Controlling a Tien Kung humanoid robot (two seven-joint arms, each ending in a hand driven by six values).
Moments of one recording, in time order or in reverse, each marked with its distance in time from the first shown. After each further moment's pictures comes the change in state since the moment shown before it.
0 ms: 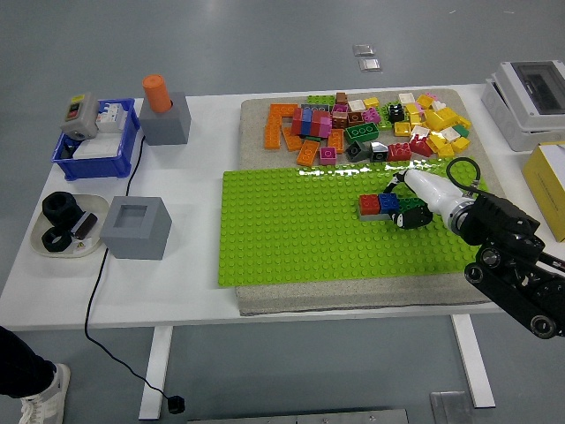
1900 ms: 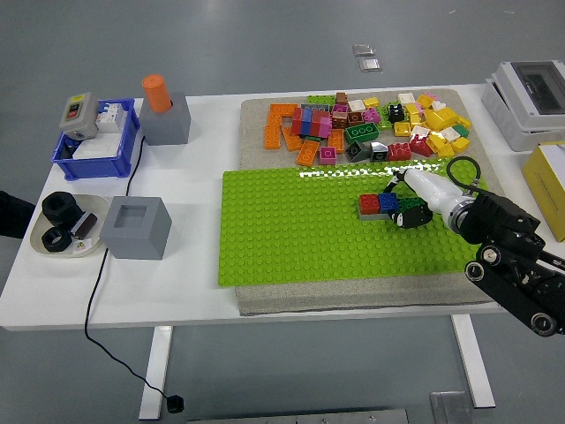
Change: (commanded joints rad) left arm -0.004 0.000 0.016 0.000 -0.015 -0.005 -0.005; right arm 0.004 -0.003 -0.006 -0.002 0.015 0.003 0.004
